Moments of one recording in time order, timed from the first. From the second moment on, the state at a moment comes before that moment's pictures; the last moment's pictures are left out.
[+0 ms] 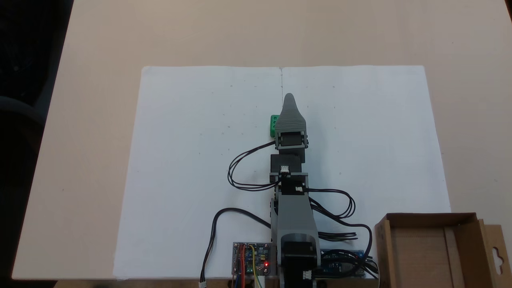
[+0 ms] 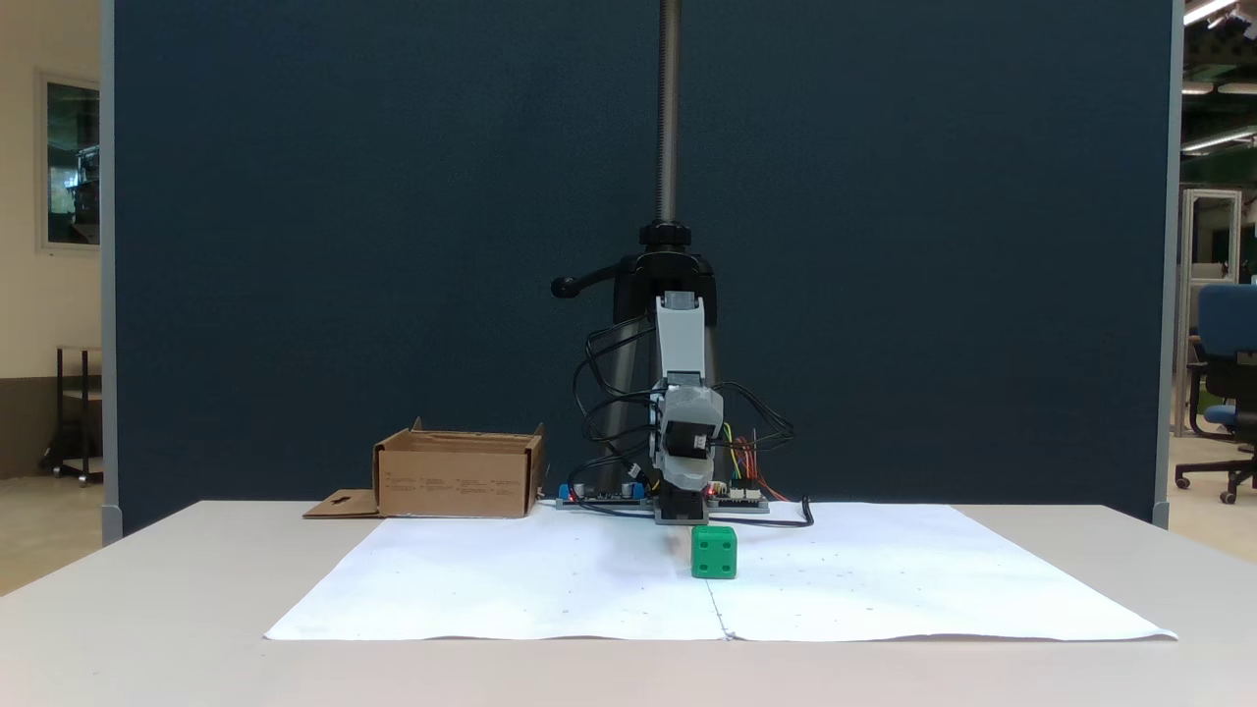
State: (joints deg) arm 0.0 129.2 174.9 -63.3 -5.5
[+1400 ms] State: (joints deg) arm -0.4 110.1 116.2 42.4 7.8
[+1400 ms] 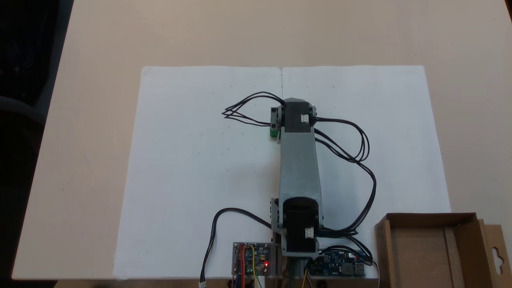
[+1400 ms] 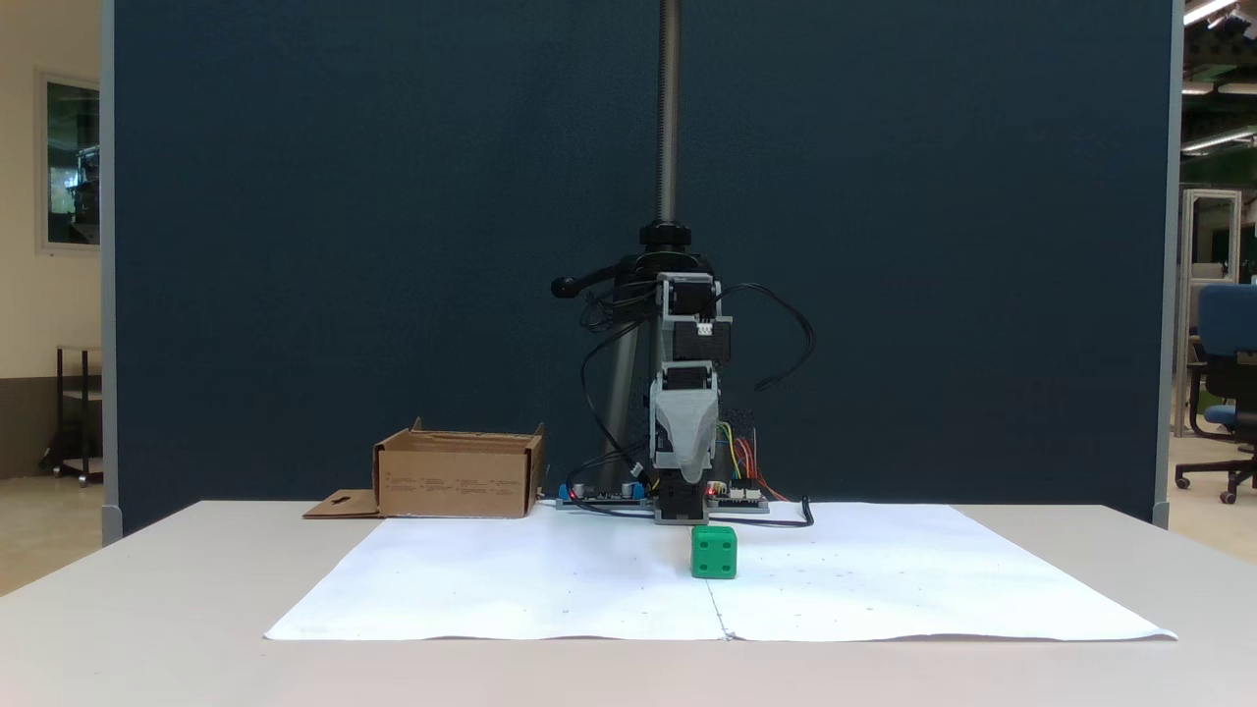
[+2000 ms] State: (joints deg) arm -4.9 97.2 110.0 42.4 9.6
